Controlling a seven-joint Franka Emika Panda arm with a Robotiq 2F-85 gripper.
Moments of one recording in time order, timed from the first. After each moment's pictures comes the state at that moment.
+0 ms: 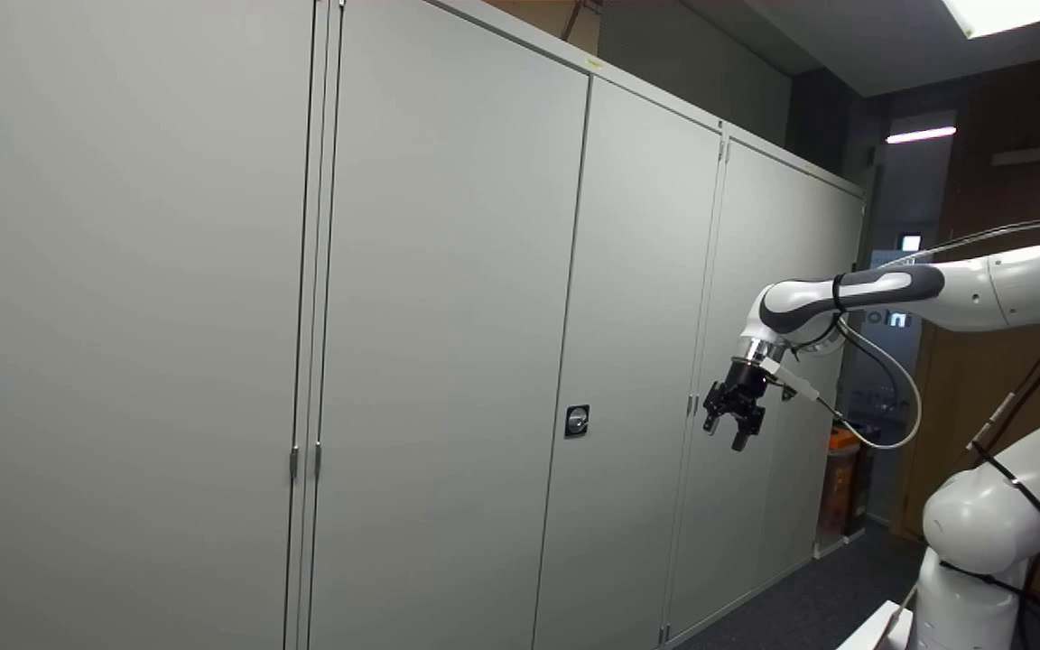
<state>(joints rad) 0.07 -0.65 -0.04 -2.56 0.43 1.93 0.07</state>
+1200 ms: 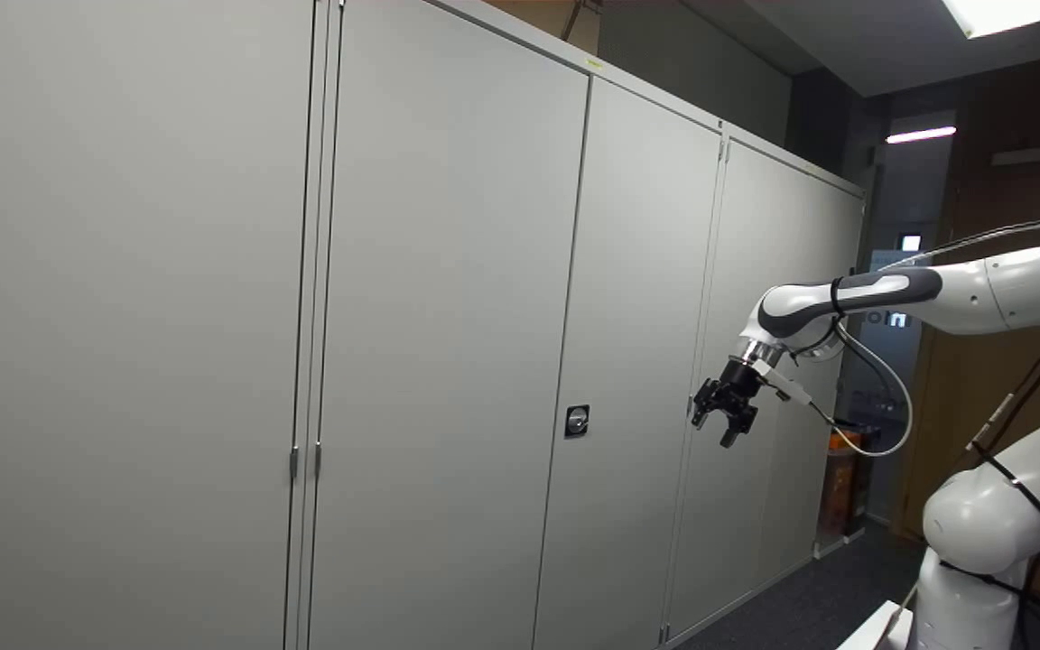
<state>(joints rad) 0.07 -0.65 -0.03 -2.58 0.48 2.07 0.09</state>
